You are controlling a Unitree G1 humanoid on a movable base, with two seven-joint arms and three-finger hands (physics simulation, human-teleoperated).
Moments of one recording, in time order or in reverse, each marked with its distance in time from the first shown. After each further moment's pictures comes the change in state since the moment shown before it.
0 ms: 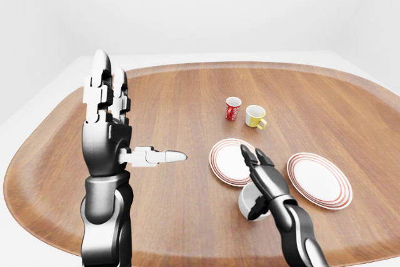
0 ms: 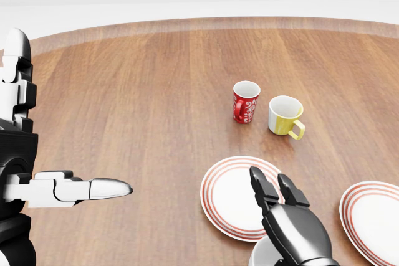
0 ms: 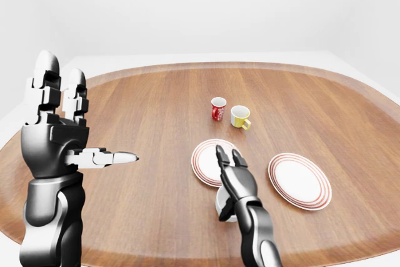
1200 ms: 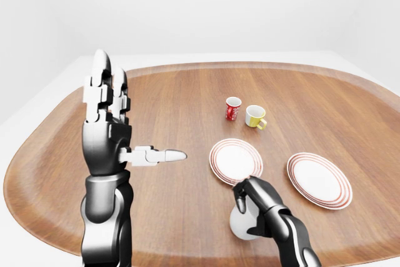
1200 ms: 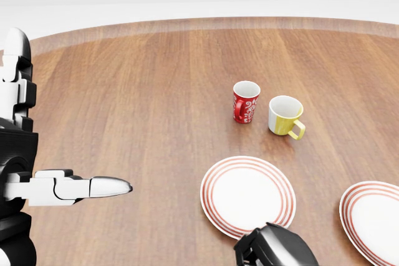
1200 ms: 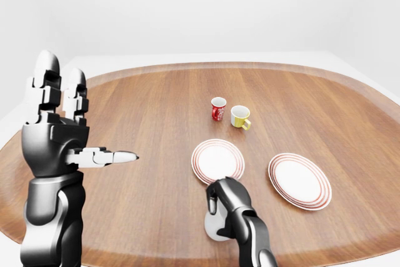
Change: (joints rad) left arm -0.006 0.001 0.002 0.007 -0.001 0.000 0.004; right arm 0.058 -0.013 0.053 0.068 0.093 0.000 0.023
